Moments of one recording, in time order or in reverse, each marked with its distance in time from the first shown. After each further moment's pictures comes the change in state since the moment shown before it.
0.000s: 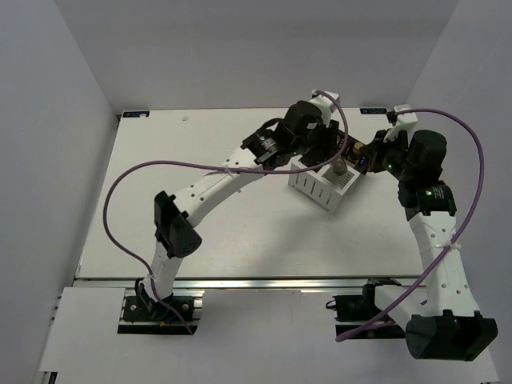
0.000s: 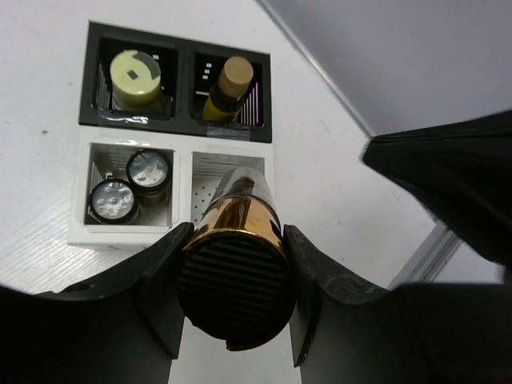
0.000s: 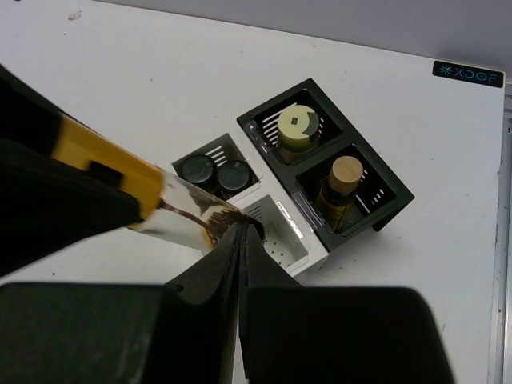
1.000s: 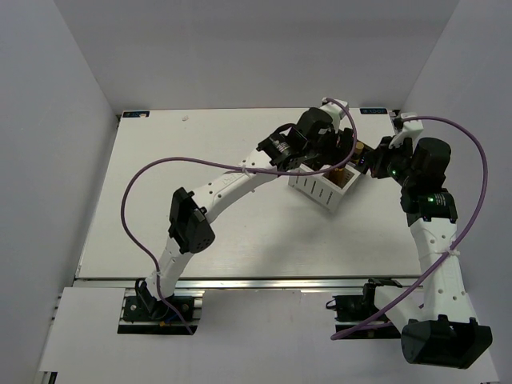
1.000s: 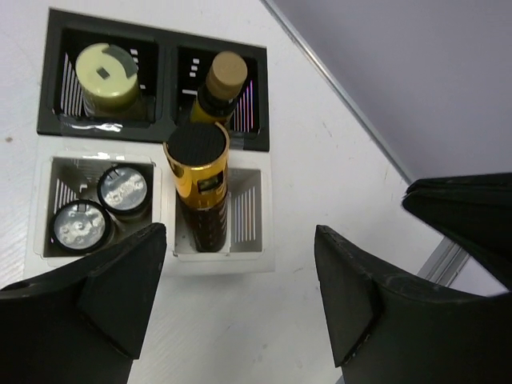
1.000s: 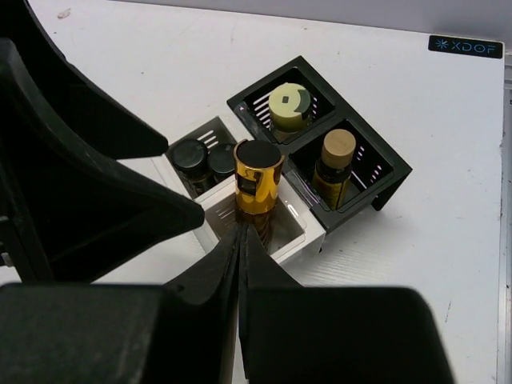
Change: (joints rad) left arm -0.017 0.164 0.074 0.047 0.016 -0.011; right arm -0.067 -0.050 -0.066 0.003 -0.026 0.025
